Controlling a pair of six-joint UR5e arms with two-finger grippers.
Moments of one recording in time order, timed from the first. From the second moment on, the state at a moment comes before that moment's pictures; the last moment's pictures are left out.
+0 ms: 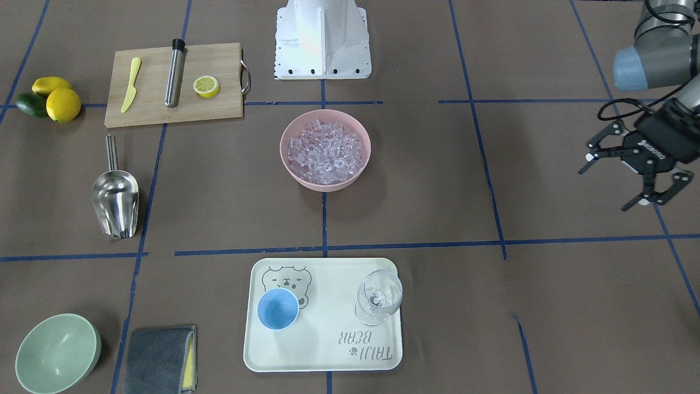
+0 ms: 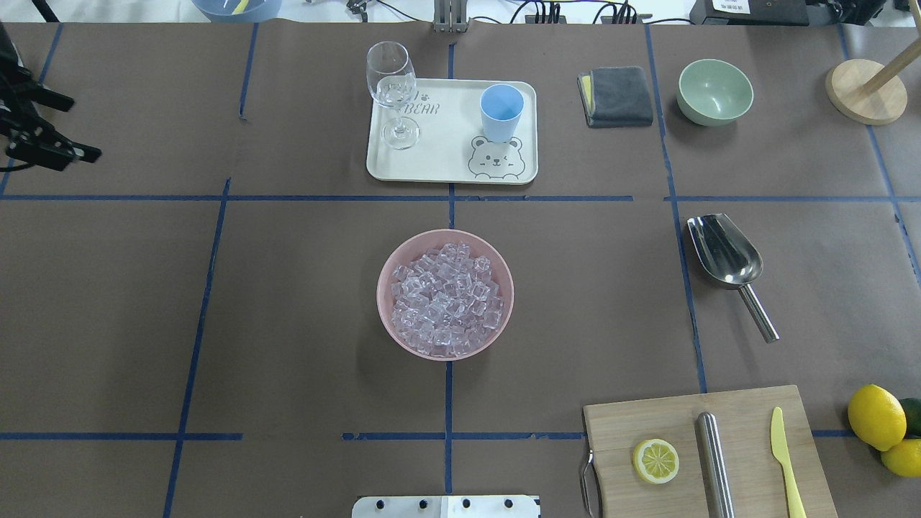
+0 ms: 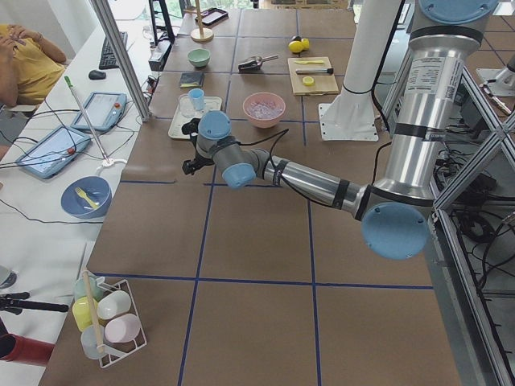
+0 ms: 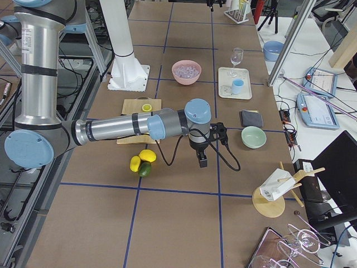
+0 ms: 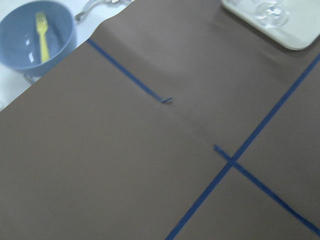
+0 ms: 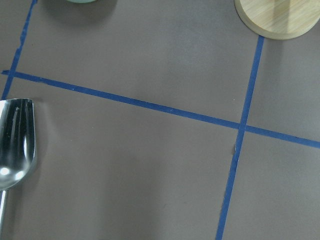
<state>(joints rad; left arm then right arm) -1.14 -1.74 -1.69 -2.32 -2.34 0.06 1.47 -1.67 1.87 -1.50 2.36 0.04</state>
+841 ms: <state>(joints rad) -0.70 -1.92 -1.51 -2.70 -2.29 -0.05 1.39 -1.64 1.90 -1.49 2.35 0.08</state>
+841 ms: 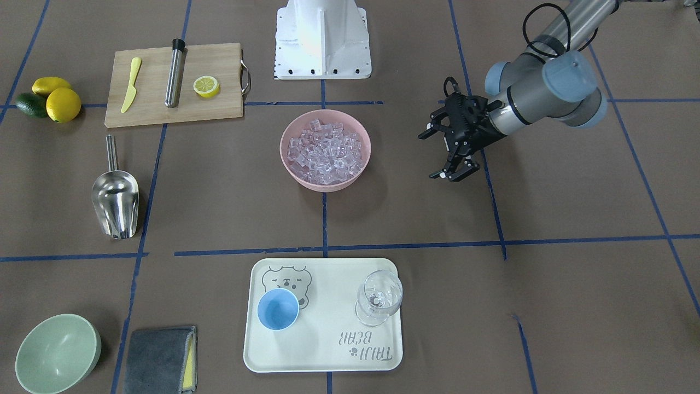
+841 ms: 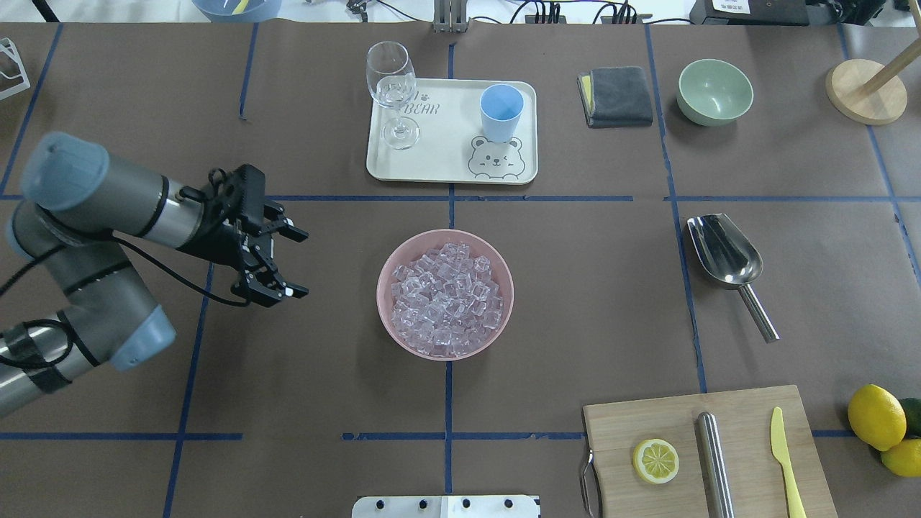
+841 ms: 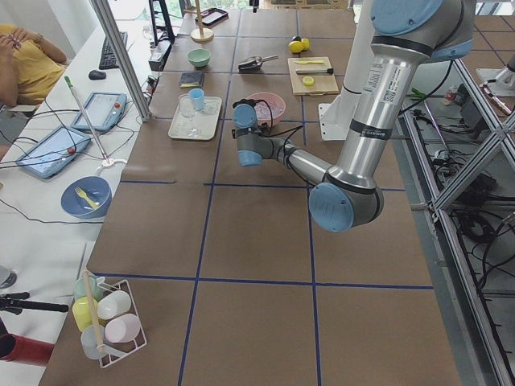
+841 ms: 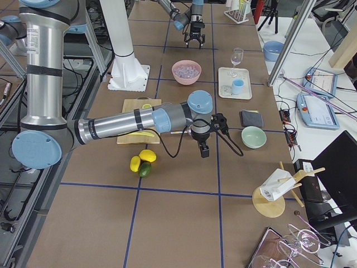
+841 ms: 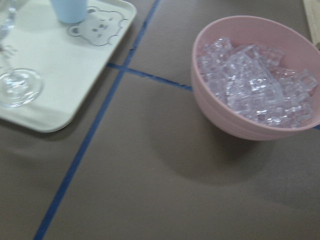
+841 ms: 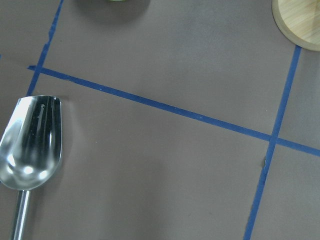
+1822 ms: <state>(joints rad) -0.52 -2.02 -1.35 -2.88 -2.07 -0.01 1.10 -1.64 2.05 -1.45 2.22 0.47</state>
